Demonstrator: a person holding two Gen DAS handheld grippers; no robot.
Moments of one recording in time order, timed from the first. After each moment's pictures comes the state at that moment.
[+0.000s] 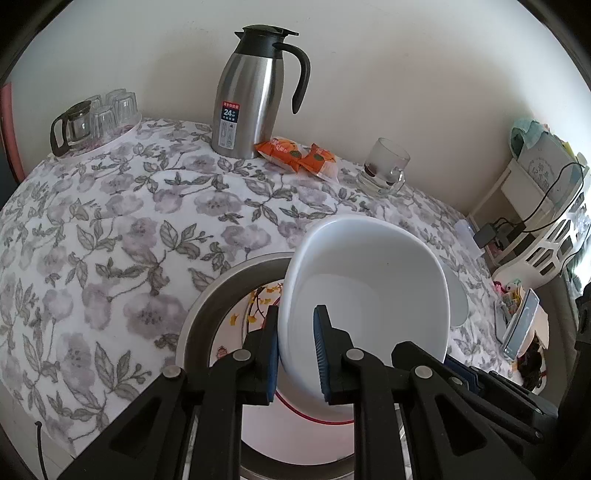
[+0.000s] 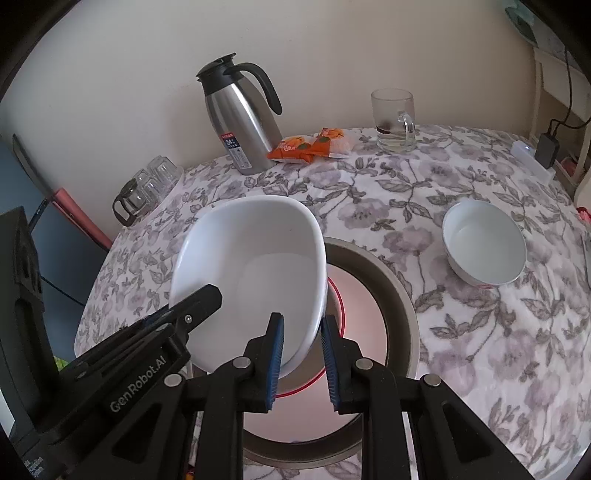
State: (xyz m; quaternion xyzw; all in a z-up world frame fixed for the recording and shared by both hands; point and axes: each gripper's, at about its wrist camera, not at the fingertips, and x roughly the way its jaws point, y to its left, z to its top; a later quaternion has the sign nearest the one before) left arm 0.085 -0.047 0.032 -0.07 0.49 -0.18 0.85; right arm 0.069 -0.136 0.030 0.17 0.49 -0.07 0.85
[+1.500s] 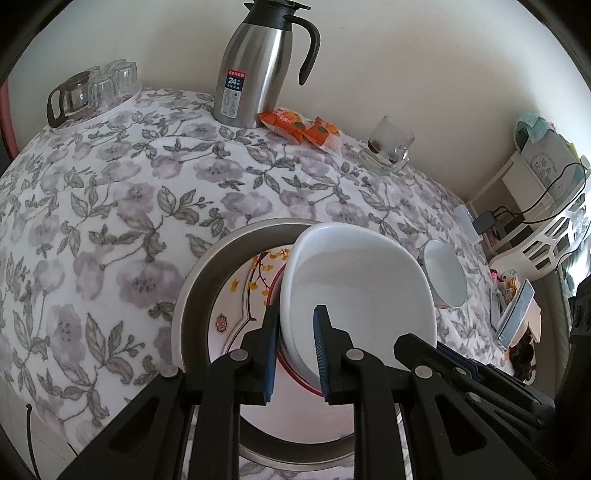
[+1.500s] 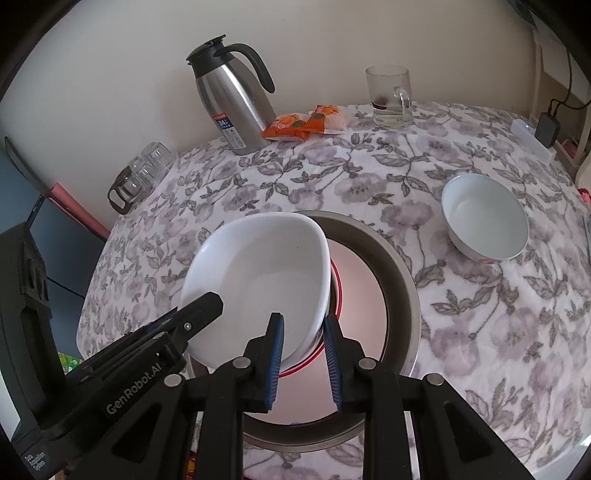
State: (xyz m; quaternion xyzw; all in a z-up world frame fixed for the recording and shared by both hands) left arm 0.081 -0.040 0.018 -0.08 0.53 -0.19 0.82; right arm 0.065 -0.137 0.021 0.19 0.52 -0.07 0.83
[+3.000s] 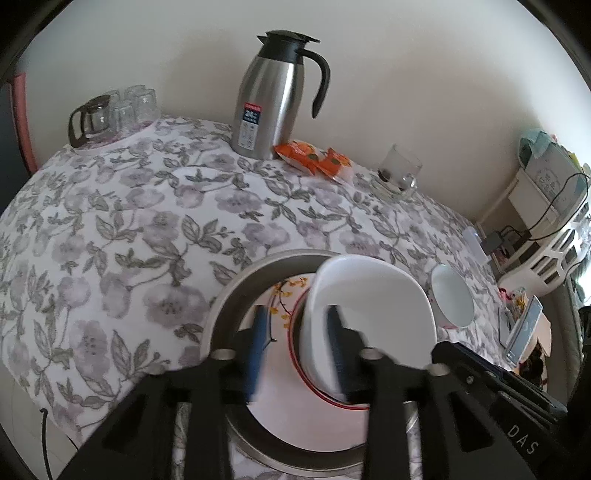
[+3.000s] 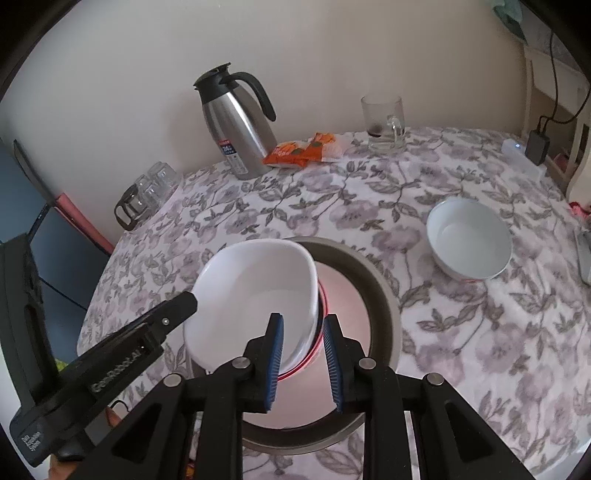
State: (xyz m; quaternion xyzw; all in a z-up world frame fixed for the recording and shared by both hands) left arm 0.077 -0.026 0.038 -0.07 0.49 -0.15 0.86; right arm 0.052 -0.142 0.042 0.18 0.47 -0.08 0.86
